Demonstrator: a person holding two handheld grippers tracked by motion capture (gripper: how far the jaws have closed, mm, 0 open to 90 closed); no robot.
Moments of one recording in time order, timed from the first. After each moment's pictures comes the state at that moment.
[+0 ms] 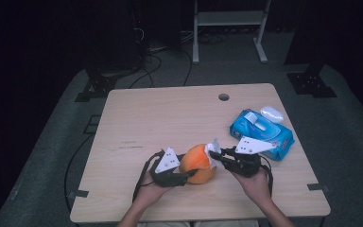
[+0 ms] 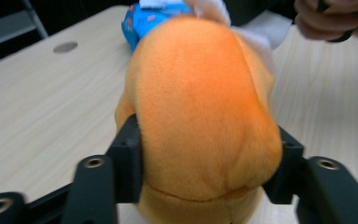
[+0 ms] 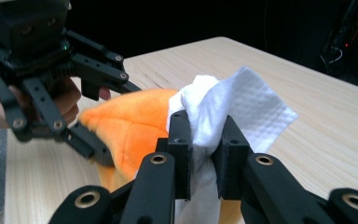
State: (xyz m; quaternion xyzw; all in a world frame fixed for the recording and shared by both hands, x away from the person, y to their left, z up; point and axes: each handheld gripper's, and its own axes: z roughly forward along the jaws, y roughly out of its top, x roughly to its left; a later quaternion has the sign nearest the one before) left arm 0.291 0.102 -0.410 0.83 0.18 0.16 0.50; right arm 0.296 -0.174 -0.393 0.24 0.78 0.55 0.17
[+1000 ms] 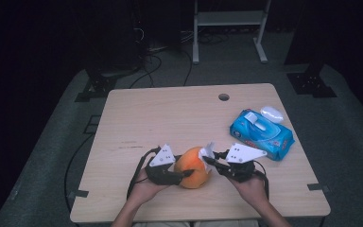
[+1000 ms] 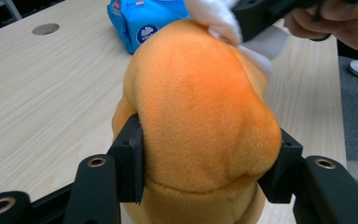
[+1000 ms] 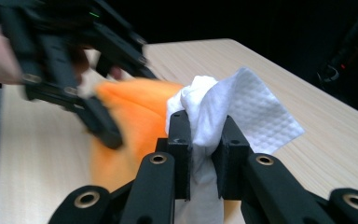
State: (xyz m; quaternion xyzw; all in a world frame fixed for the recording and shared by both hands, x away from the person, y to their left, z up) left arm 0.298 0.106 -0.412 0.85 0.19 0.12 0.48; right arm 0.290 -0.159 -0.397 0.20 0.80 0.53 0.20
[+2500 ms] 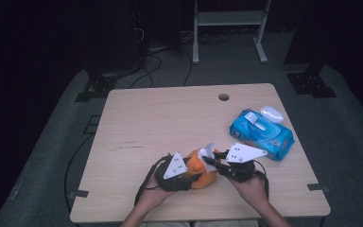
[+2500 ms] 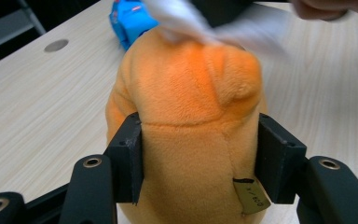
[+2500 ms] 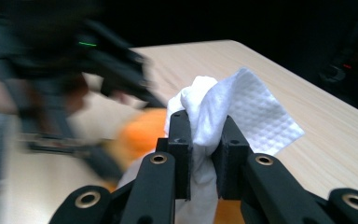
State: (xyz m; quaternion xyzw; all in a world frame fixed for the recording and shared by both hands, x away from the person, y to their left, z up) left arm 0.278 0.079 -0.423 0.85 0.15 0.19 0.47; right arm 0.290 -0.163 -0.394 0.21 0.80 0.53 0.20
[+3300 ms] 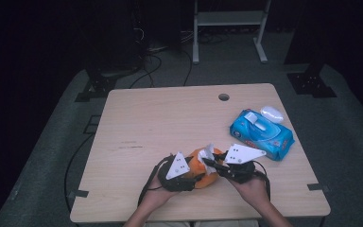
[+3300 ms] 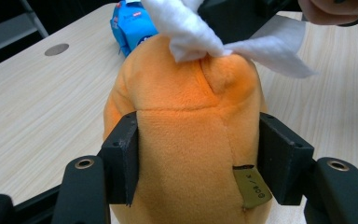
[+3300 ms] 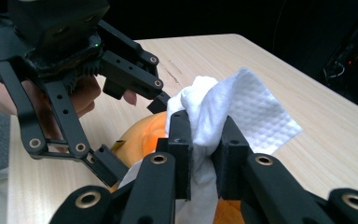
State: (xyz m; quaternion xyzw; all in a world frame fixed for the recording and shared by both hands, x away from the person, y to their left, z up) left arm 0.279 0.072 -0.426 0.84 0.16 0.19 0.48; right arm 0.276 -0.150 -0.387 0.18 0.82 0.51 0.20
